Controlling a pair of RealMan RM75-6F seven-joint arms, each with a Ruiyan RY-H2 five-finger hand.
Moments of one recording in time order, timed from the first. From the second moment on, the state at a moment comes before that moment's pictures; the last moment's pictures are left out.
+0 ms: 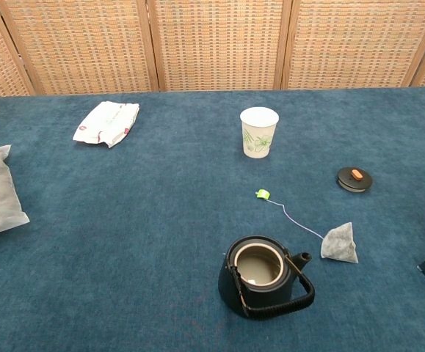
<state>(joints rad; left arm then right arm) -0.11 -1.11 -0.02 -1.66 1.49 1.44 0.13 0.31 -1.11 0.13 -1.65 -1.53 1.27 0.01</state>
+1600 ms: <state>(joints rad) -0.14 -1.06 -0.04 -1.69 1.47 1.41 0.15 0.90 -1.32 0.13 -1.40 -1.54 0.63 0.33</state>
